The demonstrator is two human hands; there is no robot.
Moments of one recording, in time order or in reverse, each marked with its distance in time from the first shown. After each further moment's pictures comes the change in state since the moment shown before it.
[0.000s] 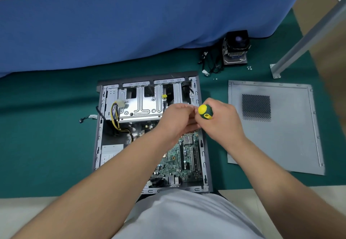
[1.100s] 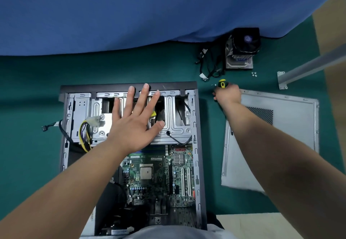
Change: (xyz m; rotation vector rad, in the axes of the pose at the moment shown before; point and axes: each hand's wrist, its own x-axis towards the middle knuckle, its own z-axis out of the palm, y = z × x) left_hand 0.113 -0.012 -0.123 1.546 0.212 0.476; right_hand 0.185 0.170 0.083 0.176 0.015 0.878
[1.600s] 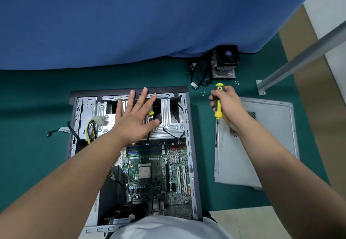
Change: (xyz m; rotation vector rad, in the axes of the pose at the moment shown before) left_hand -0.002 -0.004 -0.013 -0.127 -0.078 0.054; right_hand -0.114 -0.021 -0.079 0.509 -0.299 -0.161
